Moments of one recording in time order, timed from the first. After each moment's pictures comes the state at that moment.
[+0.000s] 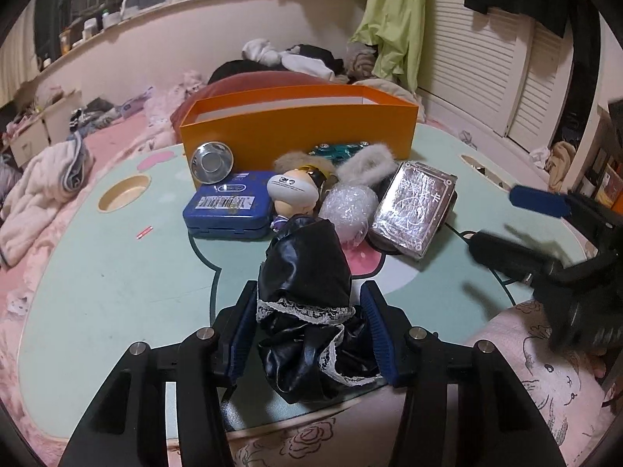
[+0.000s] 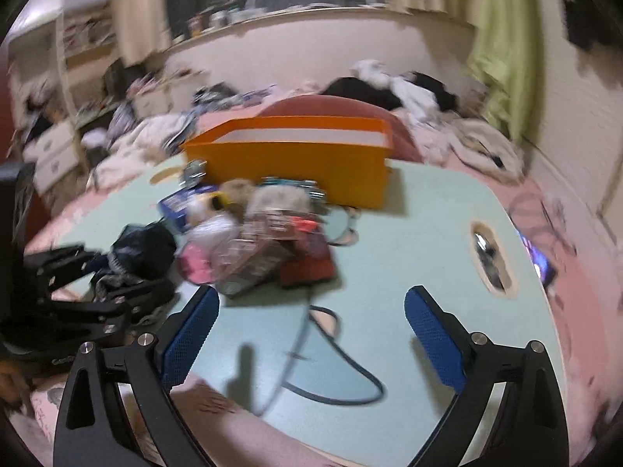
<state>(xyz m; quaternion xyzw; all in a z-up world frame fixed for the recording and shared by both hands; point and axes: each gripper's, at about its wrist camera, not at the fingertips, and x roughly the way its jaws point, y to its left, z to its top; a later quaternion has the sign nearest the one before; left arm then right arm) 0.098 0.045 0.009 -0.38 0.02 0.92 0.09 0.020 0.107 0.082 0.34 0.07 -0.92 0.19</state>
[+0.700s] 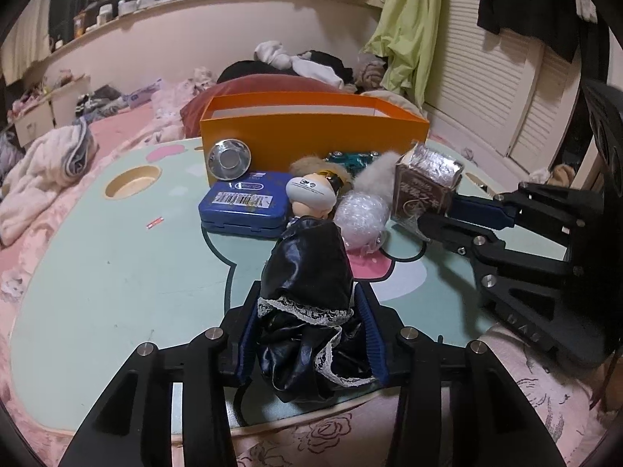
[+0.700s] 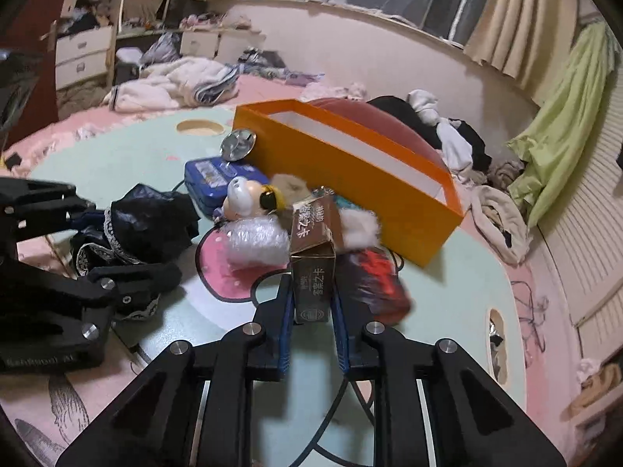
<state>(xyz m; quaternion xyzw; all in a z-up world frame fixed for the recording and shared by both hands) 0.102 0.030 0.011 -0.37 -0.02 0.93 0.09 0.017 0.055 0.069 0.31 0.22 -0.90 0.21</state>
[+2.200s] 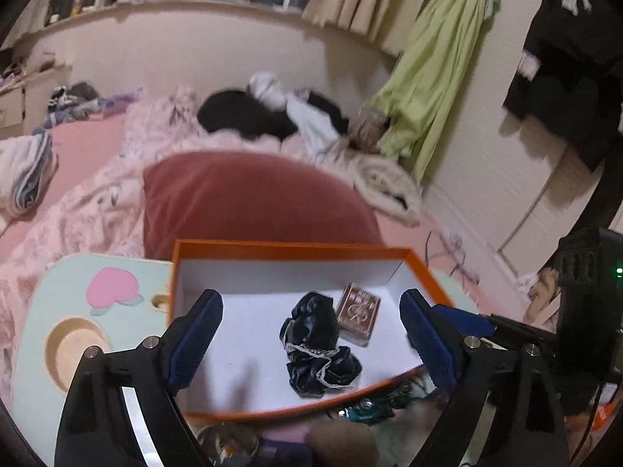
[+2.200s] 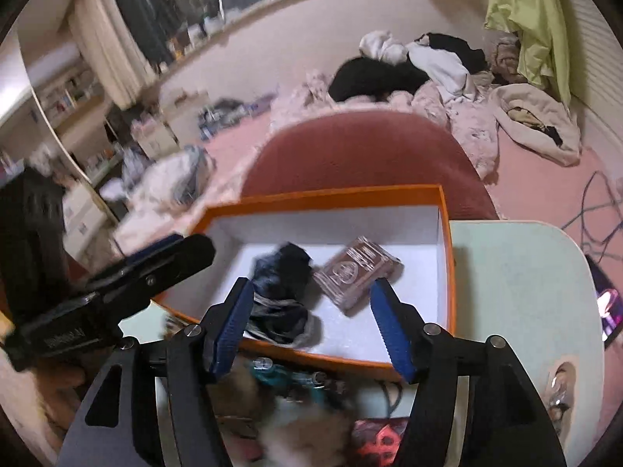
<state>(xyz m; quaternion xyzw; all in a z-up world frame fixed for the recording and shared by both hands) -0.073 -0.005 0.082 -0.31 -0.13 0.93 0.14 -0.138 0.103 0.113 0.39 -0.10 -0.88 0.24</state>
